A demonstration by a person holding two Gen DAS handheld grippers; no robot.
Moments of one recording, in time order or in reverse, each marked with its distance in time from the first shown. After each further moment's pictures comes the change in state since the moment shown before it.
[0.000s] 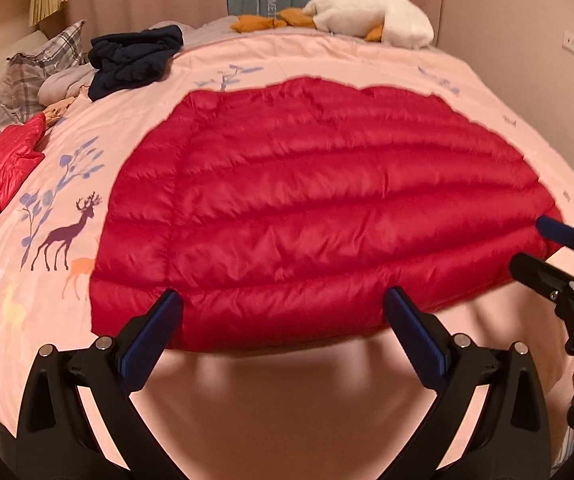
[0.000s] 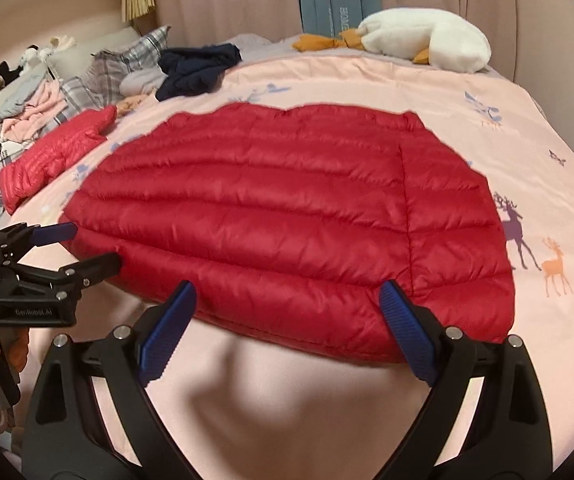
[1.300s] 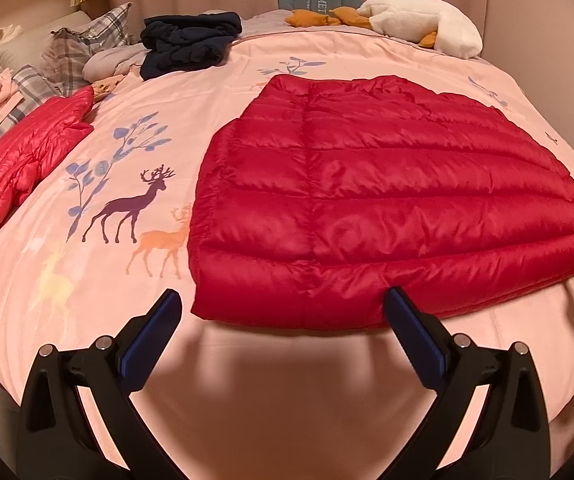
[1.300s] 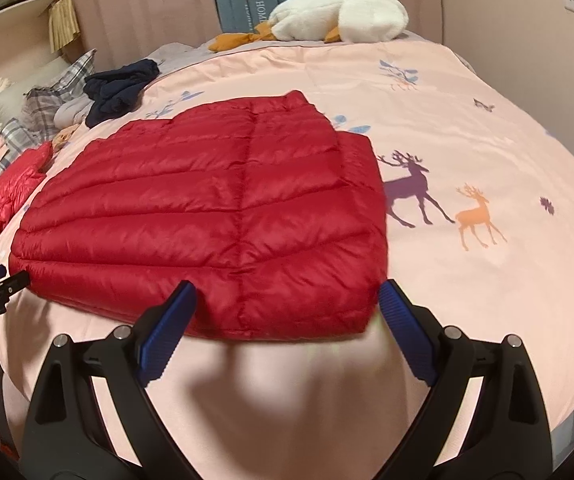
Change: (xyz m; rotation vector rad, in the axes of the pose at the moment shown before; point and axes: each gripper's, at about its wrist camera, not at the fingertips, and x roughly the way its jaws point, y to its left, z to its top) left arm -0.007 0.059 -0.011 -0.095 0.007 0.117; right arm -0.019 -0.079 -0.014 0.201 0.015 -0.157
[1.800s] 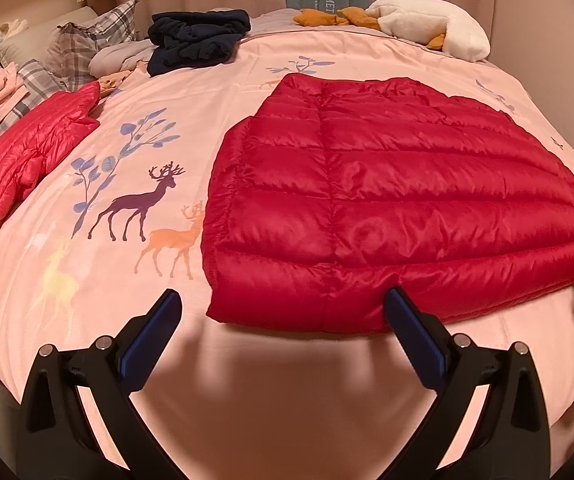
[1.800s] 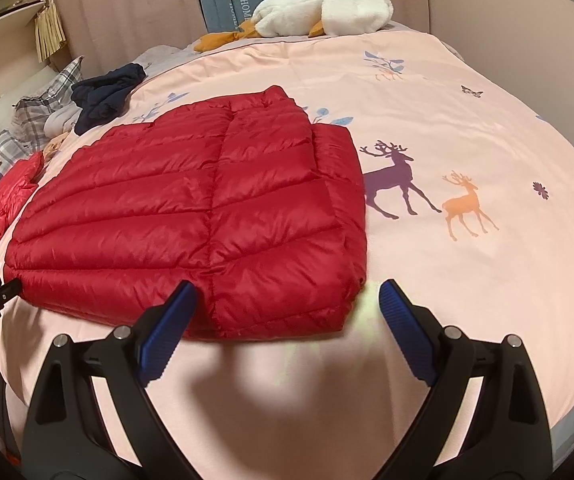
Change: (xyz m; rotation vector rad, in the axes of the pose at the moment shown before) left arm 0.003 0.010 0.001 -0.021 0.004 0.011; right arm 0.003 -0.011 -0.002 0.037 0.010 -0.017
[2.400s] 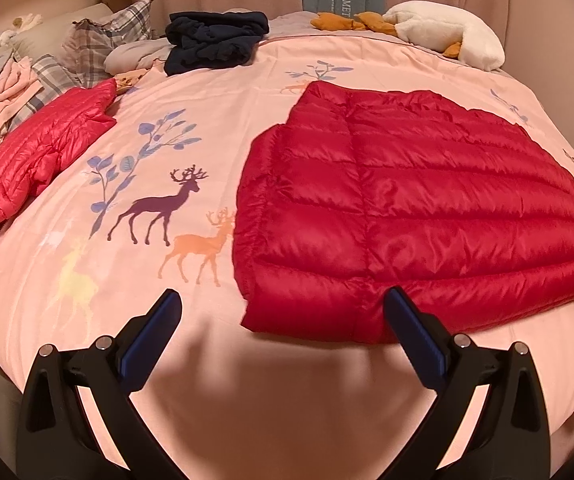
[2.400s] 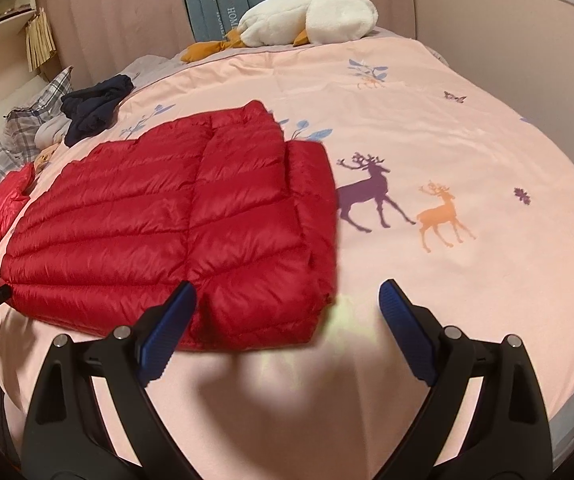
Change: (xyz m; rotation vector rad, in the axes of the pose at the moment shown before) left arm -0.005 0.013 0.008 -0.029 -0.009 0.041; right arm -0.009 -0.015 0.010 0.017 -0.031 -0.040
